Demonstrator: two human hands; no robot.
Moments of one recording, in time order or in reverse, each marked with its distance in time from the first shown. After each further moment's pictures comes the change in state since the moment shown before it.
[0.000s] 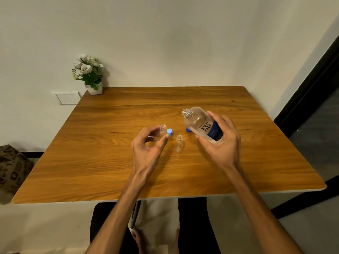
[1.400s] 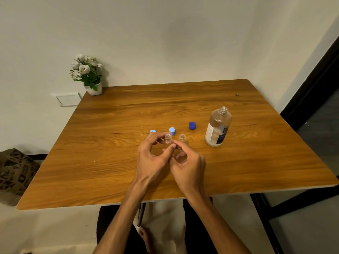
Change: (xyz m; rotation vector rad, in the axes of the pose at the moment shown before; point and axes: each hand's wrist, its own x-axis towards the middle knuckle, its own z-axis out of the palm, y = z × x) left_hand -0.008 -0.007 -0.004 0.078 -0.188 0.073; right_hand -0.071 -0.061 0.085 0.175 -0.034 0.281
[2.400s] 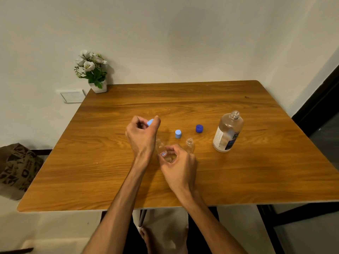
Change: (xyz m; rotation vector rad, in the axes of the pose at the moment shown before) left_hand 0.075 -0.025 -0.004 -0.102 0.484 -0.296; right_hand 0.012 -0.008 0.040 -0.079 -0.086 0.107
